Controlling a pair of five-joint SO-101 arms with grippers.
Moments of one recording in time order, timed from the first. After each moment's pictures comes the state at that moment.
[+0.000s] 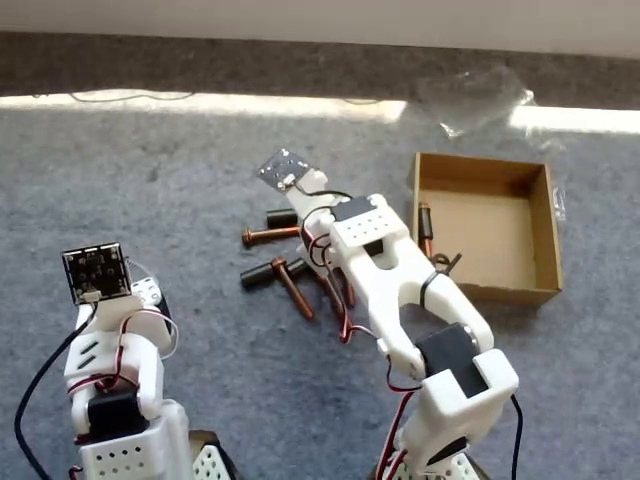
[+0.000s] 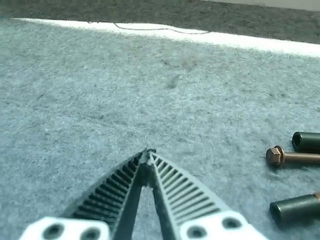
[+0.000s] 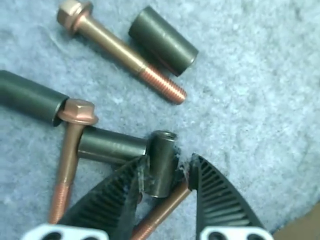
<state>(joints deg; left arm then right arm) -19.4 -104.1 88.3 52.9 3.4 -30.1 9.6 18.9 48.1 27.3</state>
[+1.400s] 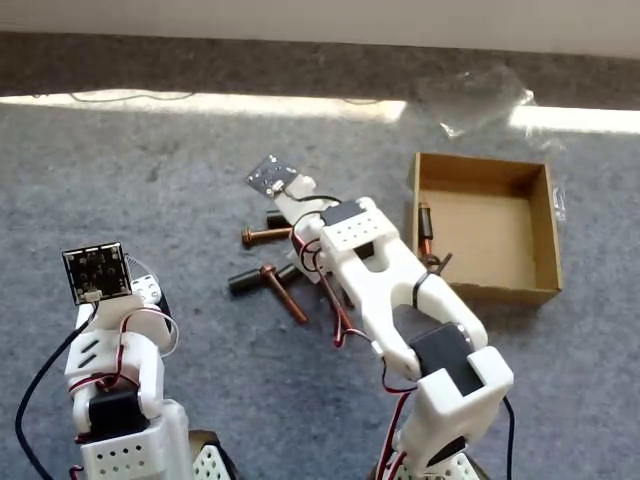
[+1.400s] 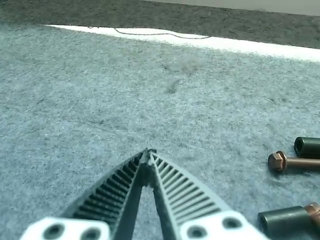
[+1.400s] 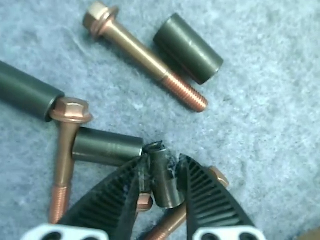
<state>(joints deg) -19.4 -103.8 89.5 50.2 3.4 -32.4 11.2 18.7 48.3 27.3</state>
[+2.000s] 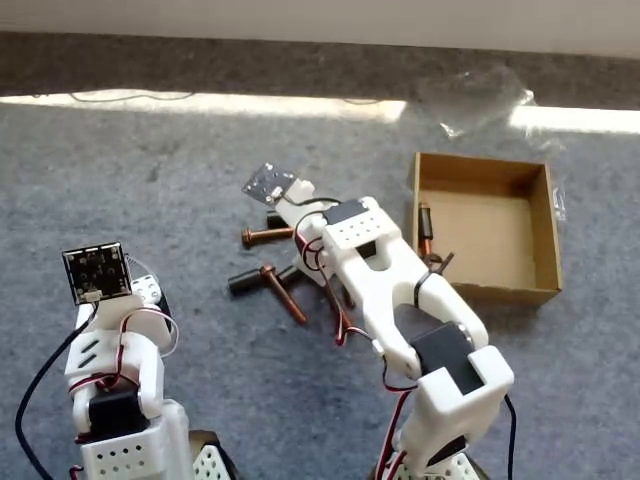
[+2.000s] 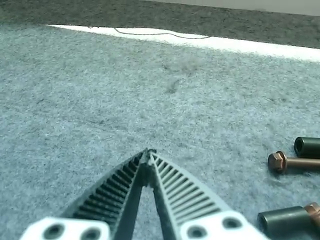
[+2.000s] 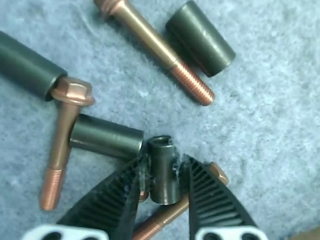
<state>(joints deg) -19.4 -103.8 89.5 50.2 3.4 -32.0 11.2 18.8 49.9 33.2</state>
